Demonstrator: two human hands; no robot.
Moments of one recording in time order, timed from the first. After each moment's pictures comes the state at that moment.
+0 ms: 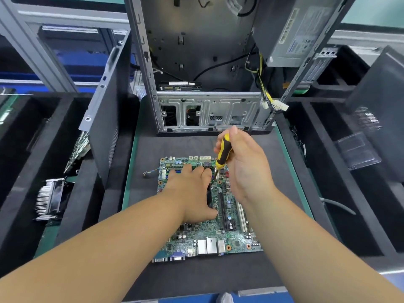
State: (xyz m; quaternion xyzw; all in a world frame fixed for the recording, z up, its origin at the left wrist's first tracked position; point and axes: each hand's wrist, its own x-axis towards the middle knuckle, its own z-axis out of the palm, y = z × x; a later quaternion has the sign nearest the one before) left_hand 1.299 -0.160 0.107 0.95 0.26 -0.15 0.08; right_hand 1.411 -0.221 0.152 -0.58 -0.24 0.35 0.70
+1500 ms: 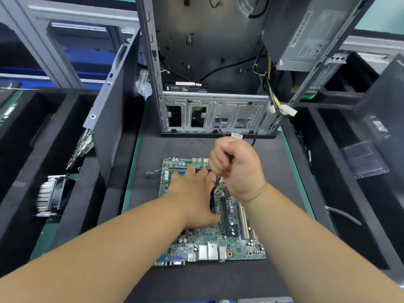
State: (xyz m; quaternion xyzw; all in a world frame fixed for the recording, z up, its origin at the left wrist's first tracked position) left_hand 1.299 -0.162 0.105 0.95 0.26 -0.15 0.06; right_hand 1.411 -0.204 0.157 -0.45 -0.35 0.48 0.67
